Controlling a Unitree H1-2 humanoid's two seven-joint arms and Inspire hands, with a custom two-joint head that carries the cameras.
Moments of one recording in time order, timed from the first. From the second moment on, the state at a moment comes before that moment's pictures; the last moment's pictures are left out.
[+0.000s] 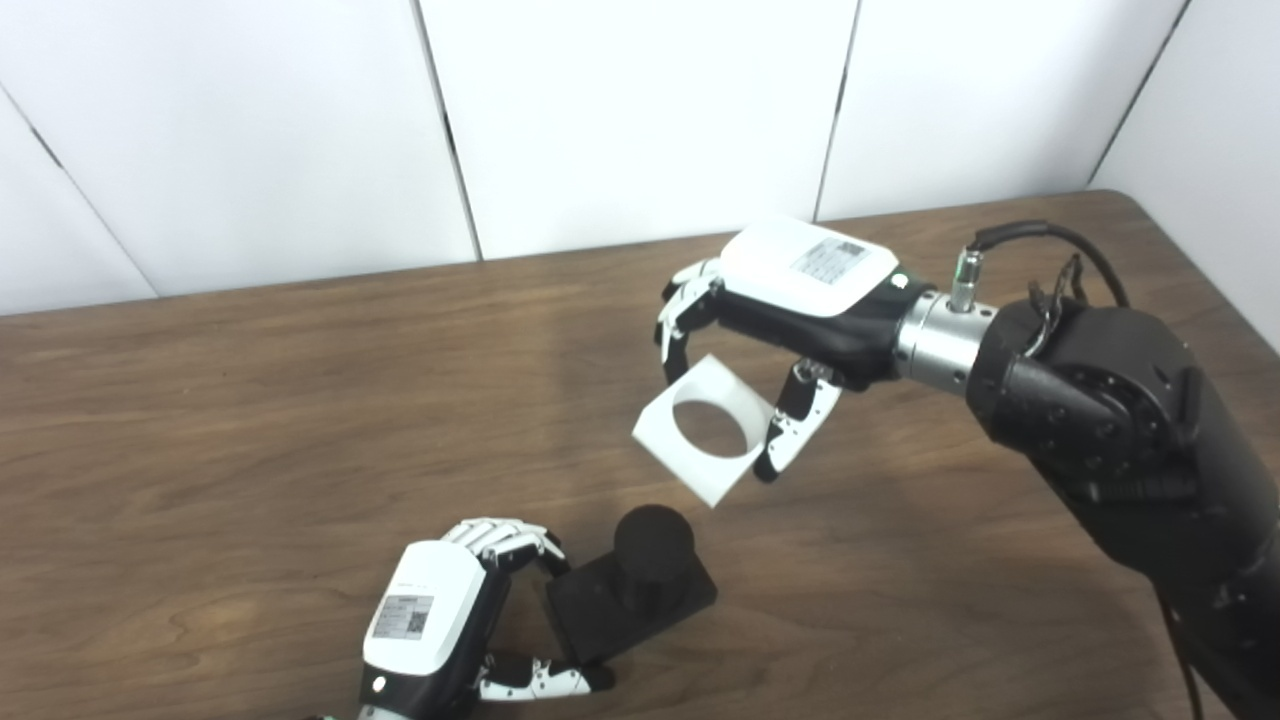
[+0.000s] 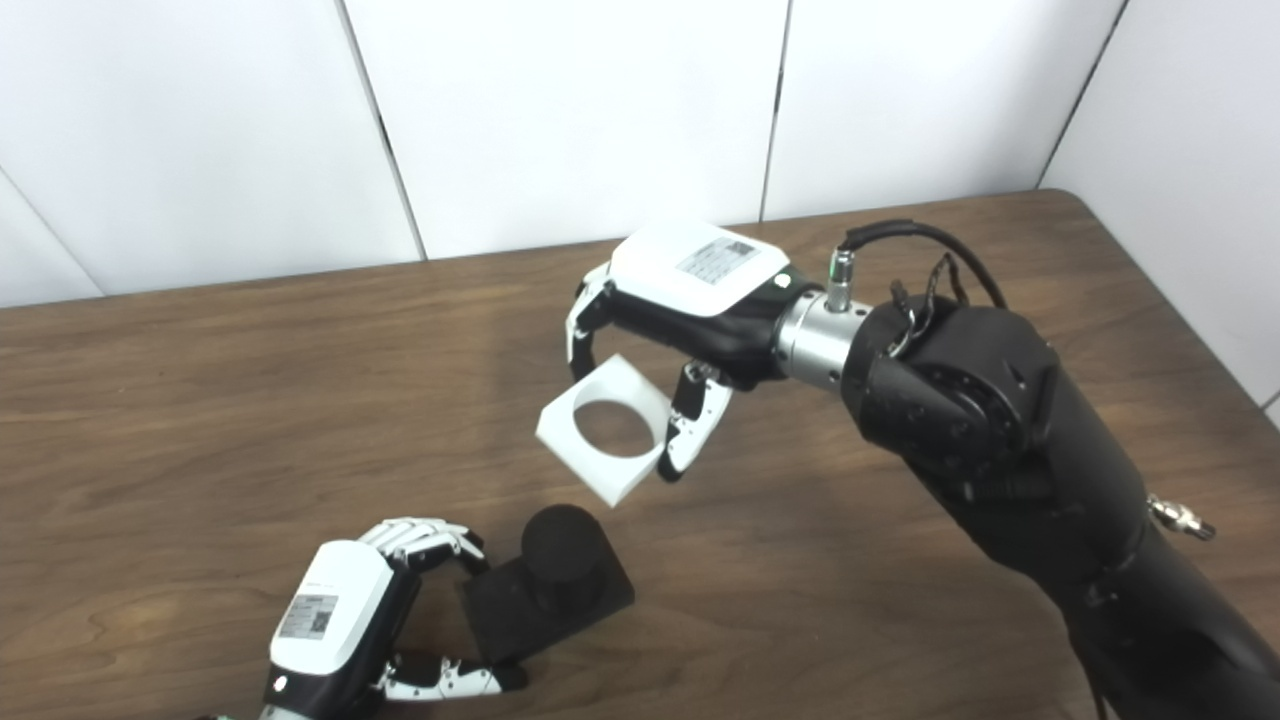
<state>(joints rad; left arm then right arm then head) 0.16 0.23 -0.35 -0.23 0.95 -0.14 0.03 -0.49 -0.56 0.29 -0.76 -0.67 0.35 0.94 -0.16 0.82</state>
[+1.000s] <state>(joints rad) 0.16 0.22 -0.37 -0.27 0.97 -0.09 -0.03 -0.45 -0.49 0.31 -0.75 -0.67 0.27 0.95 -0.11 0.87</state>
